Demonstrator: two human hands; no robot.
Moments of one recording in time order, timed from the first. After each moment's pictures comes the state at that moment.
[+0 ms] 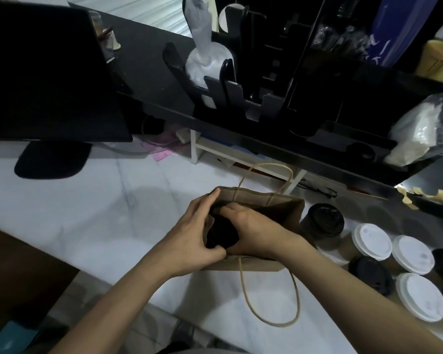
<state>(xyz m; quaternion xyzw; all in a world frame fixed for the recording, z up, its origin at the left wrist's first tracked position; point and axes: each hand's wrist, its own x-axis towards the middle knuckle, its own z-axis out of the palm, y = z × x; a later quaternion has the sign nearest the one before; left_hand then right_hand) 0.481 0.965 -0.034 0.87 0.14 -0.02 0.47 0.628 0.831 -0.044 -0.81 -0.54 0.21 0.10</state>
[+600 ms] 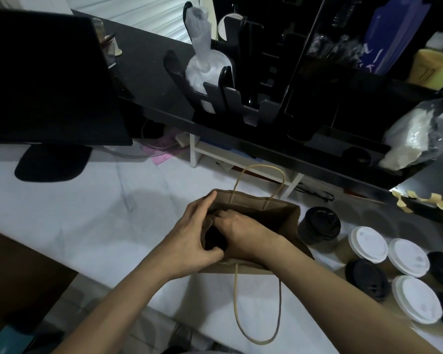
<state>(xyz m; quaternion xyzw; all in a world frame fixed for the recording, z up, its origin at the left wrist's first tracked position) 0.480 0.964 -0.032 0.87 0.14 -0.02 0.47 0.622 0.847 -0.062 -0.79 -0.58 0.19 0.04</state>
